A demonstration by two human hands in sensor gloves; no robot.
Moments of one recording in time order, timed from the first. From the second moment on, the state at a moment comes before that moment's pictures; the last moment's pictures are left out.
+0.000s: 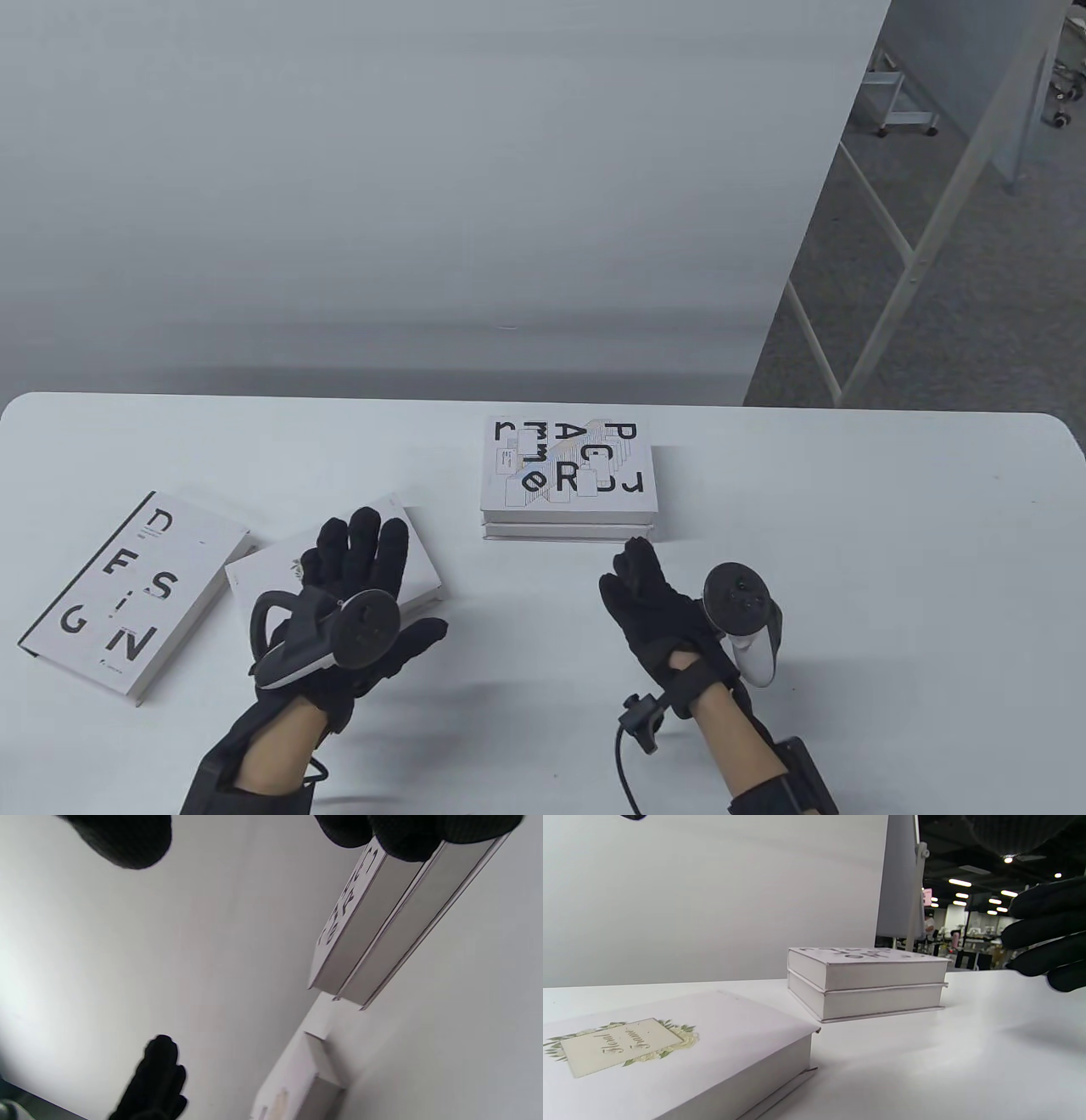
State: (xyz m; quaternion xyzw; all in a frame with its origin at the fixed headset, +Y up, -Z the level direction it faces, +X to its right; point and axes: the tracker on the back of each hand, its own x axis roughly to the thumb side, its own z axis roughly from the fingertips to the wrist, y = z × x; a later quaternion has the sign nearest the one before) left_hand -0.210 -0.689 -0.317 0.02 -0.18 0.00 0.98; right_hand 0.154 -0.742 -0.346 0.14 0.06 0.84 0.51
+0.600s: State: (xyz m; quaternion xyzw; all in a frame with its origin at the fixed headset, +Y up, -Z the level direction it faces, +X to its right) left_hand -0.216 -0.728 -0.349 -0.04 -0.13 -0.05 0.99; right_hand 0.240 -0.723 -0.323 0.09 0.02 0.98 0.18
